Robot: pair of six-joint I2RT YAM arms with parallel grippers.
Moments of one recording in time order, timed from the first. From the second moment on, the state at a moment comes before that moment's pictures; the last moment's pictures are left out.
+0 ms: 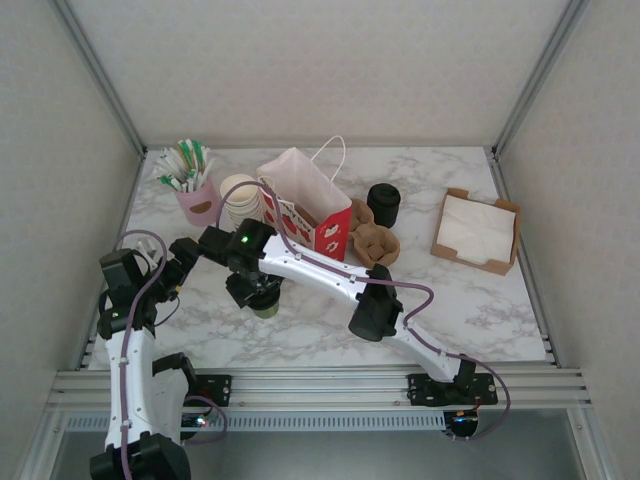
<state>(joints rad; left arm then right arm) 0.40 0.68 0.54 -0.53 0.60 -0.77 1.21 2.45 2.58 -1.56 0.11 0.48</state>
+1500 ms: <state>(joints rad) -0.19 2.26 2.49 -0.88 0.17 -0.51 1.20 1.43 1.76 -1.42 0.16 0.64</state>
